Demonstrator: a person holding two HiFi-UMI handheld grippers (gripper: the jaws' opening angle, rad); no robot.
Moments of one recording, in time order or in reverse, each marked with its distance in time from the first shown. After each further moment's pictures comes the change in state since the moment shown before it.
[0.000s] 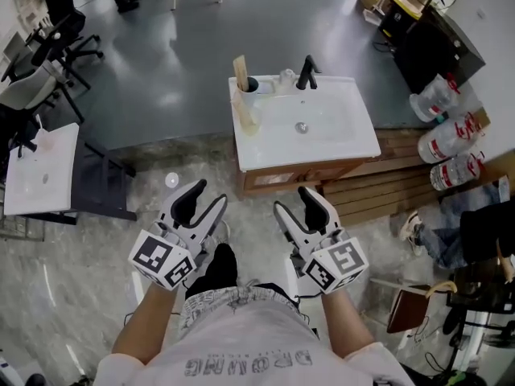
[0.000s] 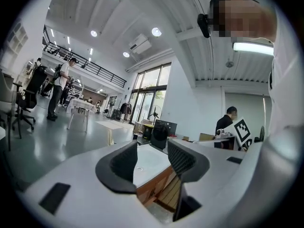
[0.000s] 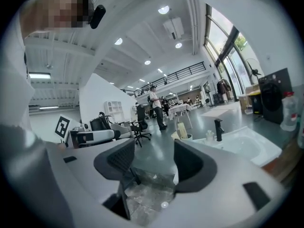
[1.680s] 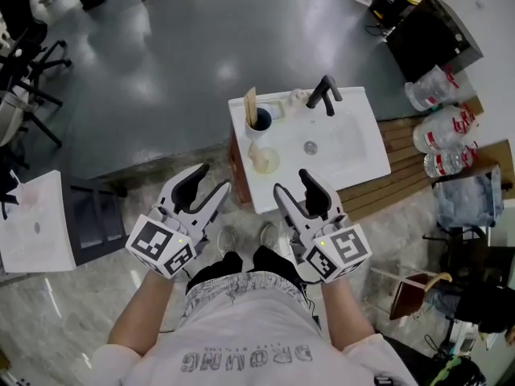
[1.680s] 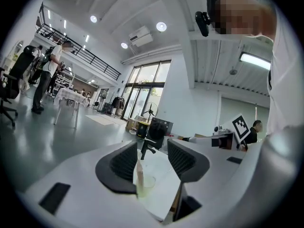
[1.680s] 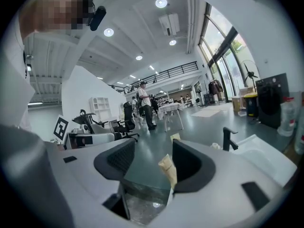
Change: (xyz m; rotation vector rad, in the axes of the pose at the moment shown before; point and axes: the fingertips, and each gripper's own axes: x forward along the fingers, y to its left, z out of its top) left arm 0.125 0.185 0.040 -0.060 0.058 -0.142; right arm 0.202 -0.061 0.055 0.007 0.035 -0.139
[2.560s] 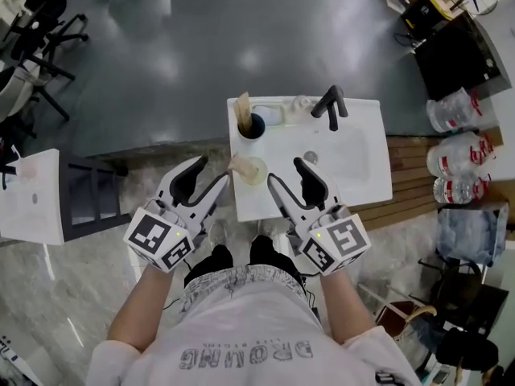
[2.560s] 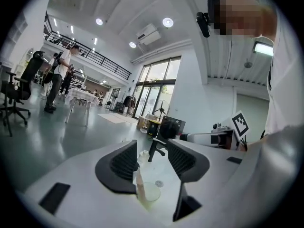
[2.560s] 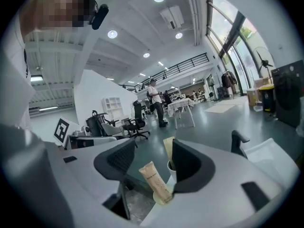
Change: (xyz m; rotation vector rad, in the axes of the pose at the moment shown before) left arm 0.070 -0.002 -0.009 -0.014 0.010 0.158; right arm 0.032 -0.070 0.020 -0.006 0.045 0.182
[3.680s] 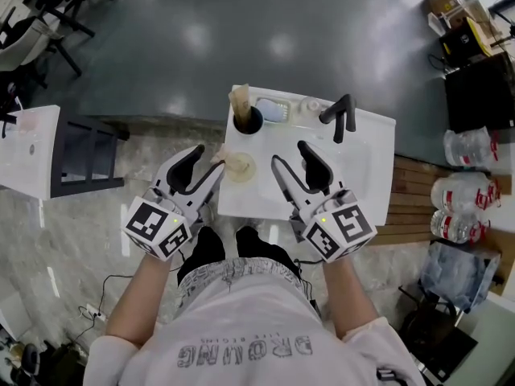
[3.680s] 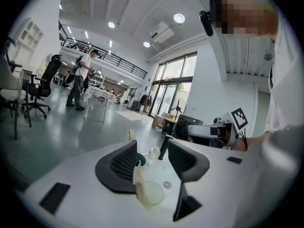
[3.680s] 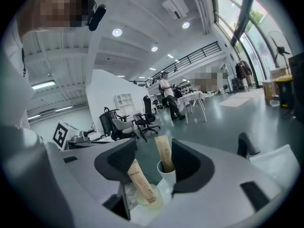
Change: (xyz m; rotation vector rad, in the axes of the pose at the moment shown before) left arm 0.035 0.007 -0.032 -0.055 0.005 0.227; right arm 0.025 -0.064 0.003 -0.006 0.075 0.179
